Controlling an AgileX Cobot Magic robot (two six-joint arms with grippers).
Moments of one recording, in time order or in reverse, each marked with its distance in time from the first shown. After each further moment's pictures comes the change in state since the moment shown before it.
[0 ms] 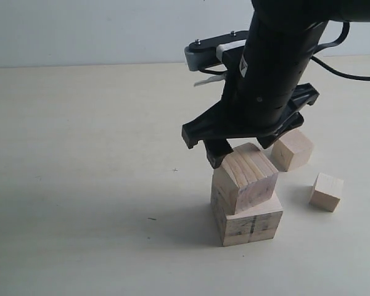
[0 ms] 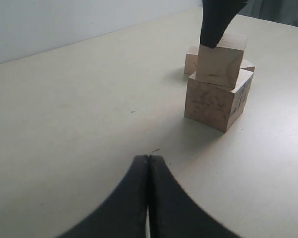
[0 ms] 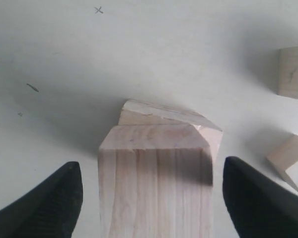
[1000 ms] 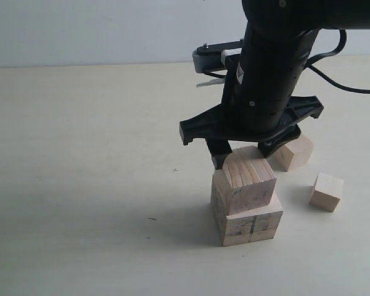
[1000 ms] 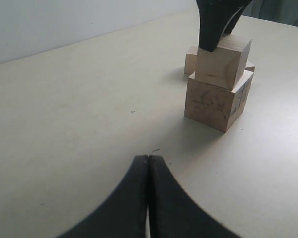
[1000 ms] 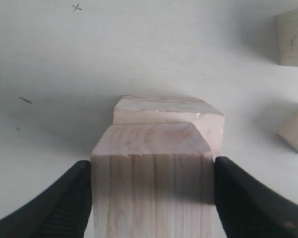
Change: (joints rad) left arm 0.000 0.000 0.000 0.000 0.000 0.000; right arm 0.000 0.021 0.000 -0.003 0.017 0.174
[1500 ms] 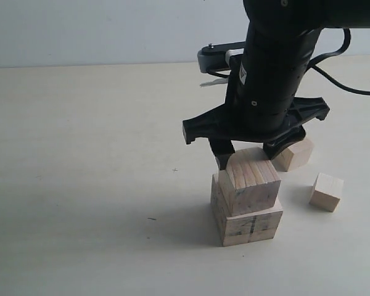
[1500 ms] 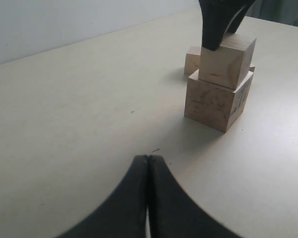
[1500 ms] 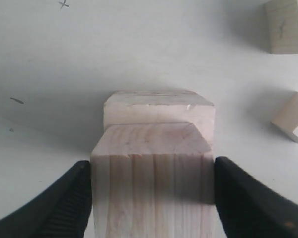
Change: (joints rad) left arm 0.000 0.000 0.000 0.000 0.000 0.000; right arm 0.000 -0.003 0.000 -0.010 0.025 0.044
